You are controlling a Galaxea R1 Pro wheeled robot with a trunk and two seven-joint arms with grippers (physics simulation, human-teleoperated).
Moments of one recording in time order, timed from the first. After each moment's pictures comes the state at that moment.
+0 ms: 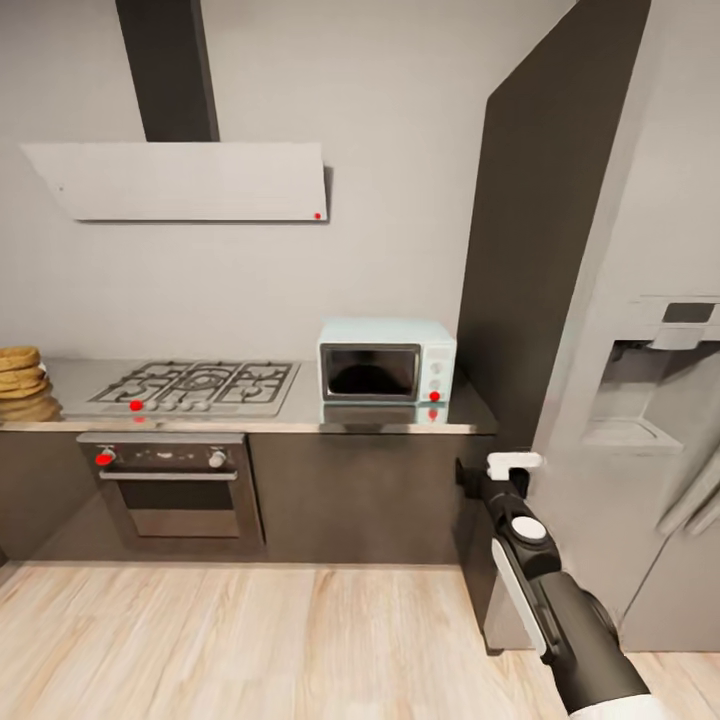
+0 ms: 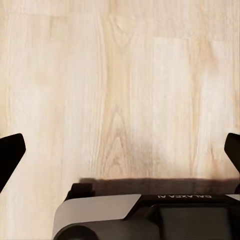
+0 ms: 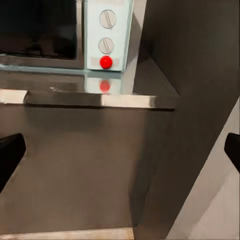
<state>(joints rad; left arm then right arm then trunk) -0.17 -0.07 0.01 -0.20 0.02 -0.18 0.01 -0.44 -0.02 0.12 -1.36 0.00 0.37 -0.22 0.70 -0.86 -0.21</state>
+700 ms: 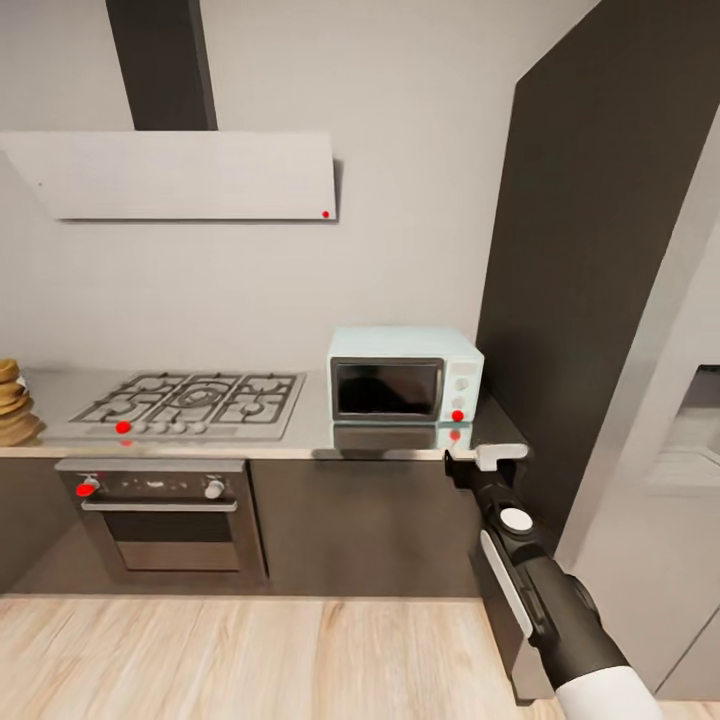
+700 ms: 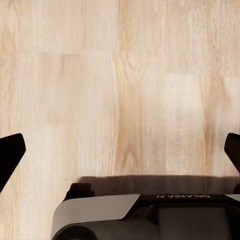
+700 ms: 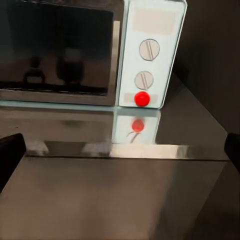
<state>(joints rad) -0.17 -0.07 0.01 -0.20 0.01 -0.18 0.01 -0.50 -0.01 0.15 -1.26 -0.01 0.28 -0.20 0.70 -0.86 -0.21</state>
